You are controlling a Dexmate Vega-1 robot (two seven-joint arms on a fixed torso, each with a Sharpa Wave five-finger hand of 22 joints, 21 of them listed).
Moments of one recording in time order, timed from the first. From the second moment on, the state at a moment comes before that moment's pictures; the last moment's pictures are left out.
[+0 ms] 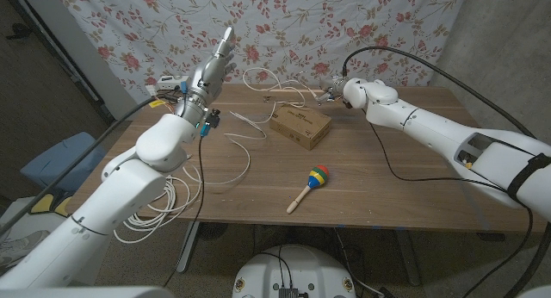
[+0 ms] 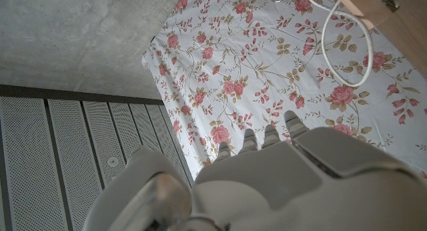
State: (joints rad) left arm 1.17 0.75 0.12 -2.26 -0.42 0.04 0.25; left_hand 0.20 0.05 -0.06 0.06 0.29 -0.17 -0.11 0.18 0.17 -0.17 0.10 0.23 0.21 -0.17 0.14 0.19 0.18 -0.17 0.21 0.30 0.20; right arm -0.14 -0.53 -1.03 -1.24 -0.59 -0.25 0.32; right_hand 0.82 0.13 0.47 0.15 0.36 0.77 -0.05 0.66 0.47 0.86 -0.13 1.25 1.10 0.78 -0.09 1.53 1.24 0.39 -0.04 1.29 0.17
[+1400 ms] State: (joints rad) left arm 1.15 0.80 0.10 -2.20 -0.49 0.00 0.19; left_hand 0.21 0.06 -0.07 0.06 0.30 -0.17 -0.09 0.18 0.17 -0.17 0.11 0.22 0.20 -0.17 0.14 0.19 0.18 -0.17 0.21 0.29 0.20; right arm -0.11 -0.53 -1.11 -1.34 -0.84 -0.46 0.48; right_hand 0.76 0.09 0.19 0.07 0.32 -0.16 -0.09 0.21 0.20 -0.17 0.00 0.22 0.25 -0.14 -0.03 0.24 0.36 -0.07 0.06 0.77 0.17
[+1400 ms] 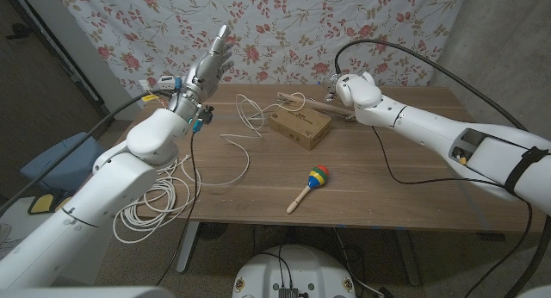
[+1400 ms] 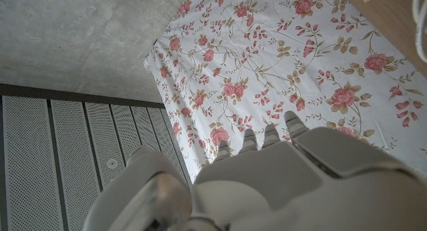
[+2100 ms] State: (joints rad) left arm 1.12 0.81 0.12 -2.11 -0.42 -0.07 0.17; left_hand 0.21 0.06 -0.08 0.06 0.30 -0.17 -0.11 0.20 0.17 -0.17 0.11 0.23 0.19 -0.17 0.14 0.20 0.18 -0.17 0.21 0.29 0.20; right arm -0.31 -0.57 -0.75 -1.40 -0.33 -0.14 0.19; right_hand 0.44 0.08 0.05 0.16 0.32 0.12 -0.09 0.26 0.19 0.08 0.03 0.27 0.21 0.04 -0.03 0.28 0.30 0.09 0.08 0.70 0.17
